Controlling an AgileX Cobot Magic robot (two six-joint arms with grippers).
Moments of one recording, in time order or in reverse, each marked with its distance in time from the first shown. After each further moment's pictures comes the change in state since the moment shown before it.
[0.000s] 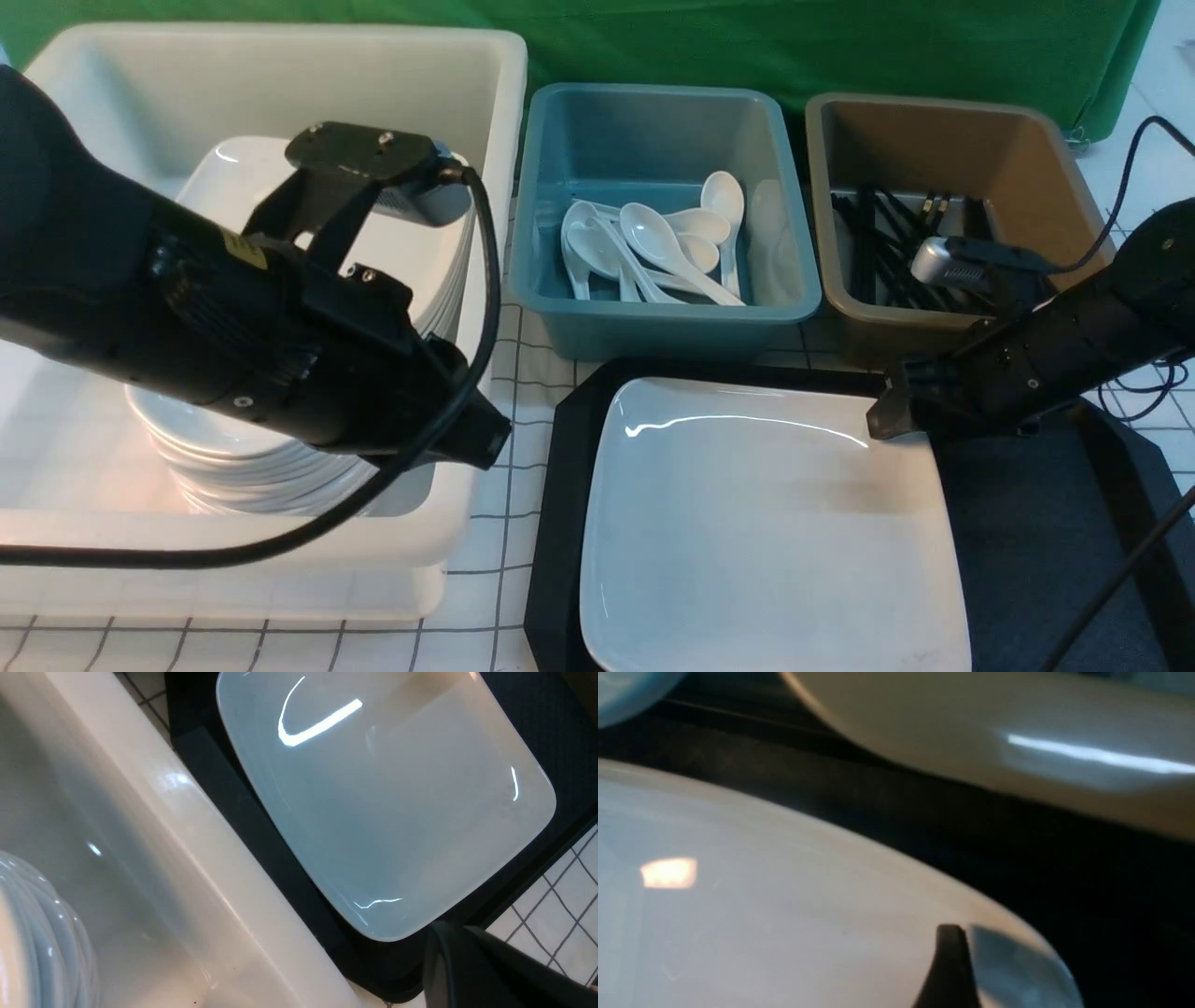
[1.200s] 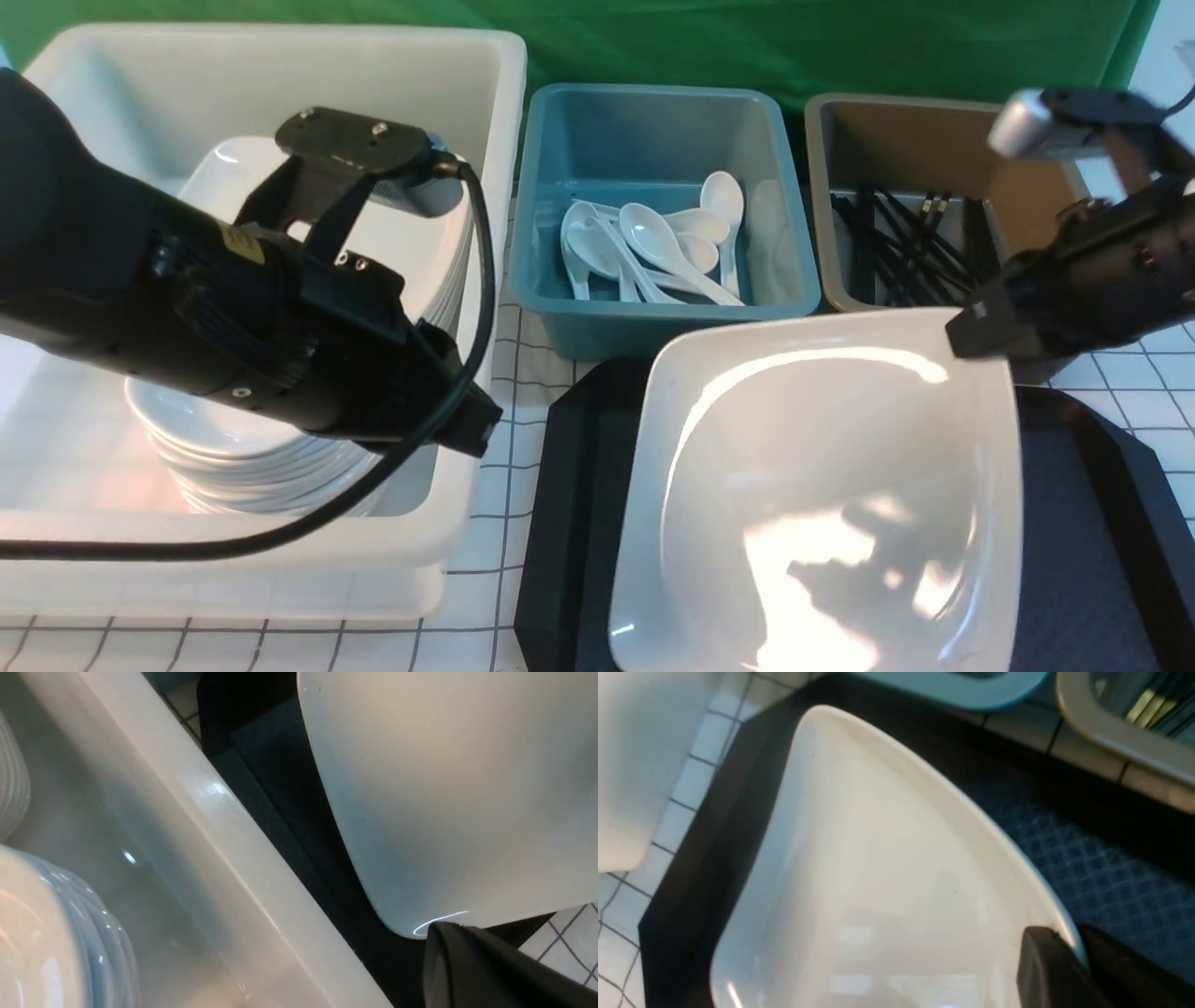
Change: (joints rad) right arm 0.025 -0.459 -0.008 -0.101 0.291 0.020; left arm 0.000 0.001 0.000 0.057 -0.039 -0.025
